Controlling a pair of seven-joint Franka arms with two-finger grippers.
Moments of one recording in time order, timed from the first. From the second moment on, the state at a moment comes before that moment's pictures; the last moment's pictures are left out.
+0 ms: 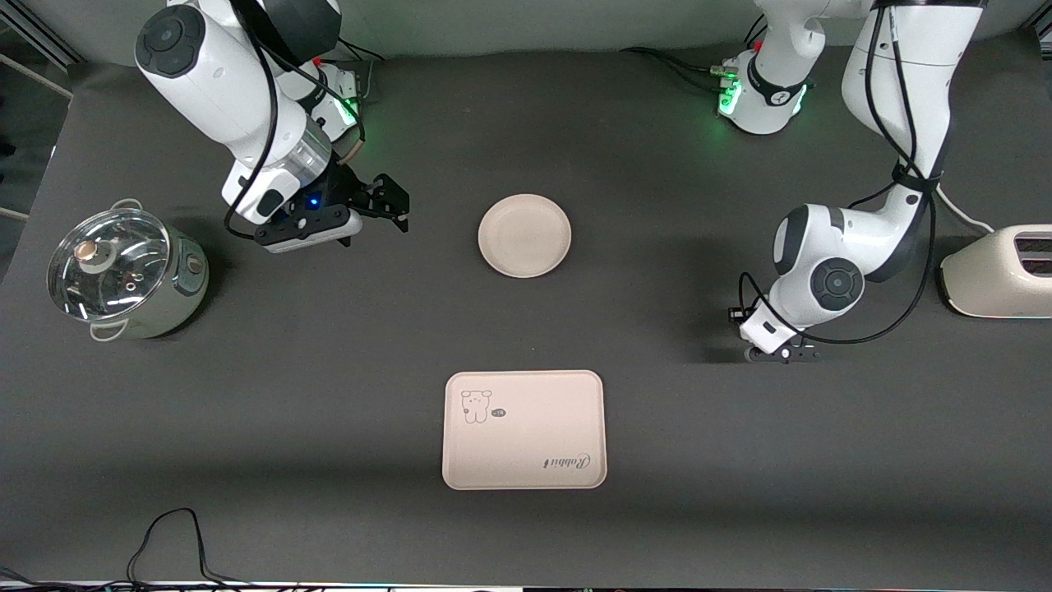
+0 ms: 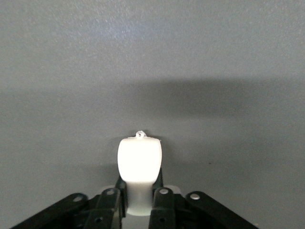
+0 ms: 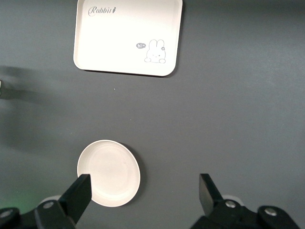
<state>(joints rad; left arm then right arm) -0.15 0.44 -0.03 -2.10 0.02 2.41 -0.18 0.30 -0.05 0.17 -1.94 0.18 2.02 0.31</state>
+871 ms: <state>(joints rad) -0.16 0.23 -0.11 -1.63 0.01 1.66 -0.29 0.31 -0.04 0.17 -1.94 0.18 2.04 0.31</state>
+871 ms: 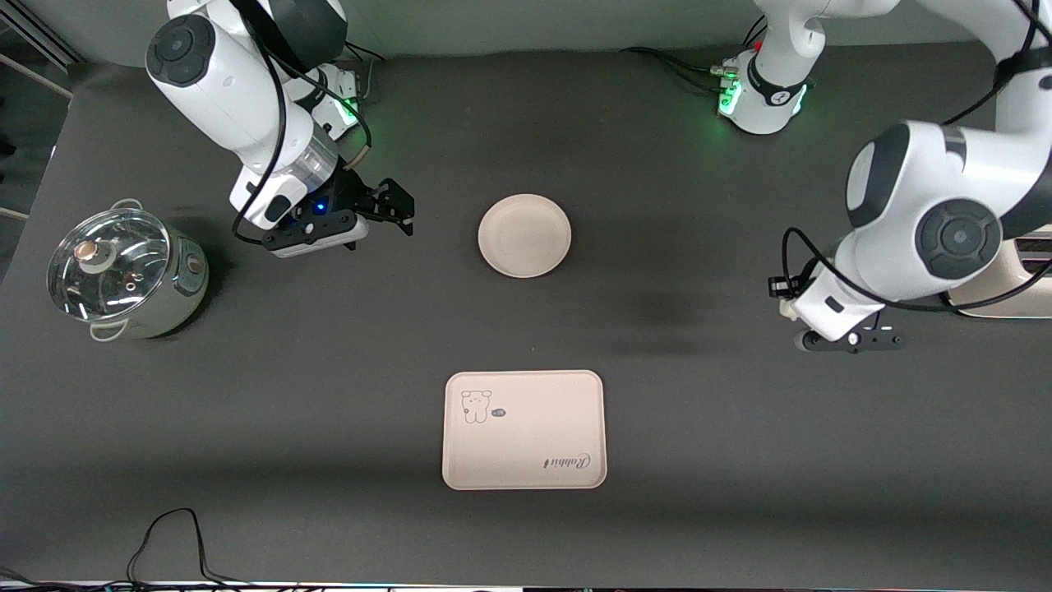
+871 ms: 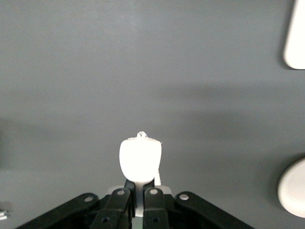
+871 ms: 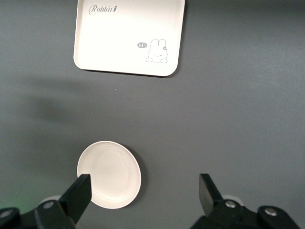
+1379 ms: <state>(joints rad) -0.23 0.32 -0.44 -1.57 0.01 1.82 -0.85 0.31 0.04 0.17 -1.95 0.19 1.99 0.31</state>
